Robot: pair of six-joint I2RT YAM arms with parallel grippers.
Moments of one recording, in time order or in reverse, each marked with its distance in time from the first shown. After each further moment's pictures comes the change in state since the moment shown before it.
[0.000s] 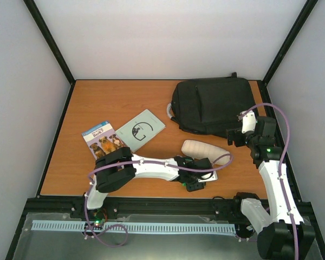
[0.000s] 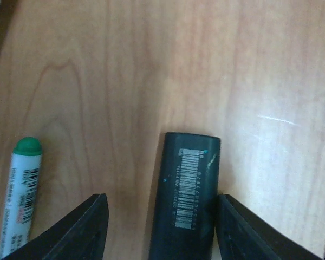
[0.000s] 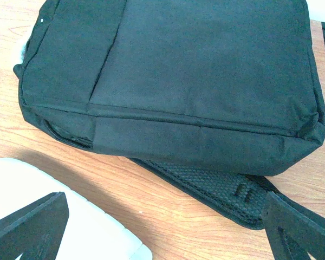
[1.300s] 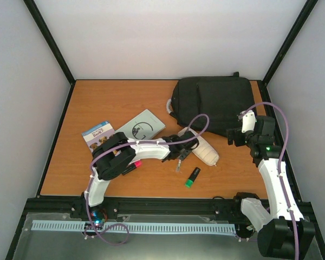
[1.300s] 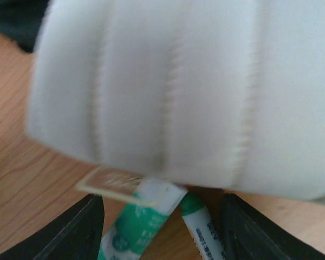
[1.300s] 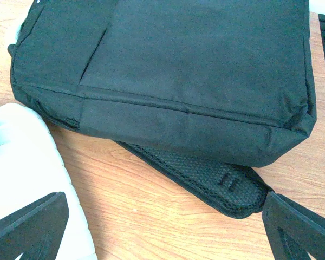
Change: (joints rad) left arm 0.272 0.042 -0.018 0.166 -0.335 -0.268; right arm 0.000 0.025 0.000 0.007 0.024 0.000
